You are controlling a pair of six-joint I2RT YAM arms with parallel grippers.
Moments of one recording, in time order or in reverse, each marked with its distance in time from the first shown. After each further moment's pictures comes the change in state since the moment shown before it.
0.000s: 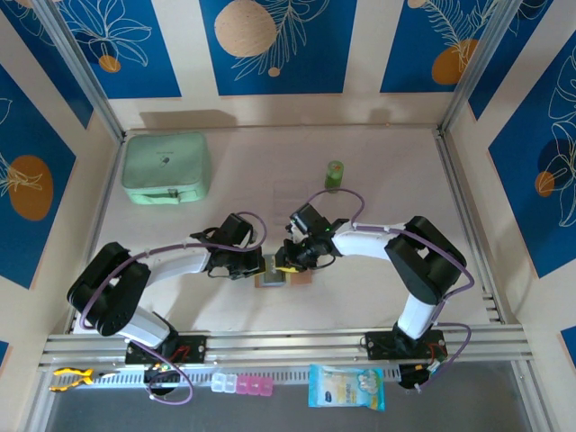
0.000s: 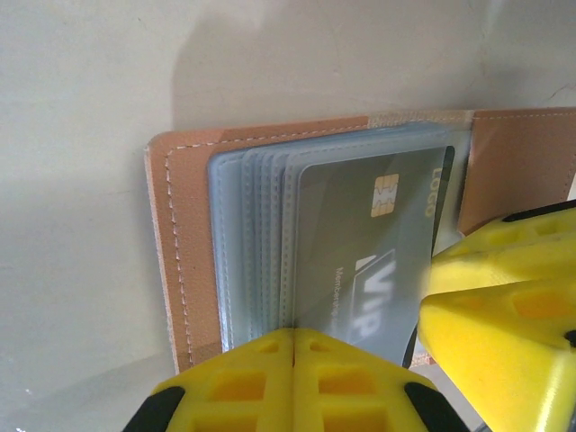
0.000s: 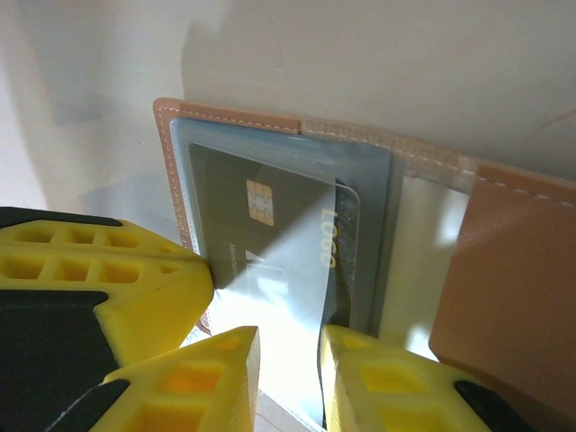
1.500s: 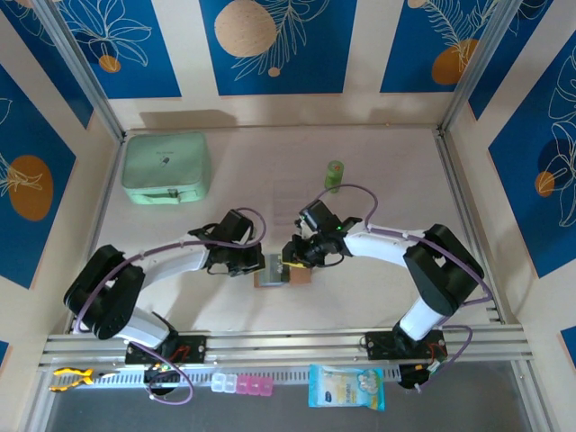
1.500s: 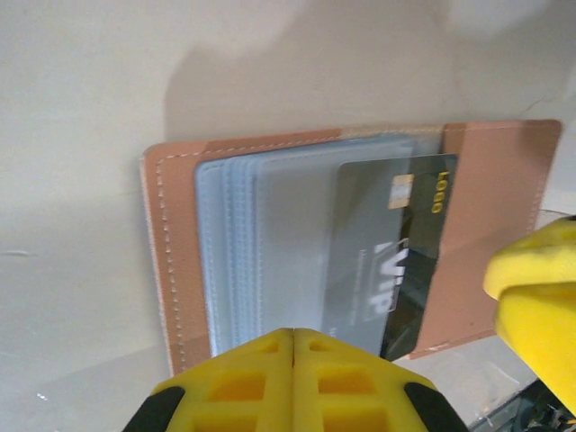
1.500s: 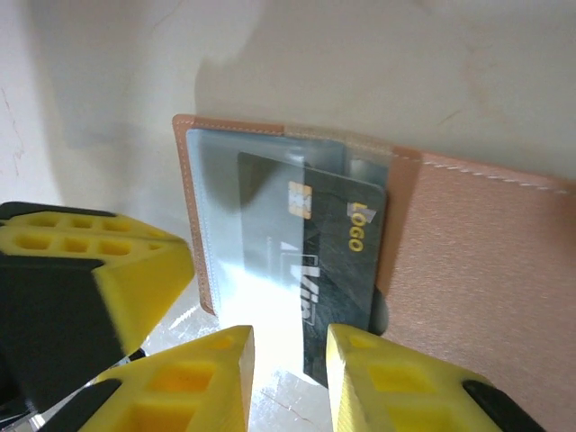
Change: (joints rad) left arm -0.001 -0.029 0.052 -0.077 -0.022 0.001; right arm -0.047 -0.119 -0.040 -0.054 0.047 -0.005
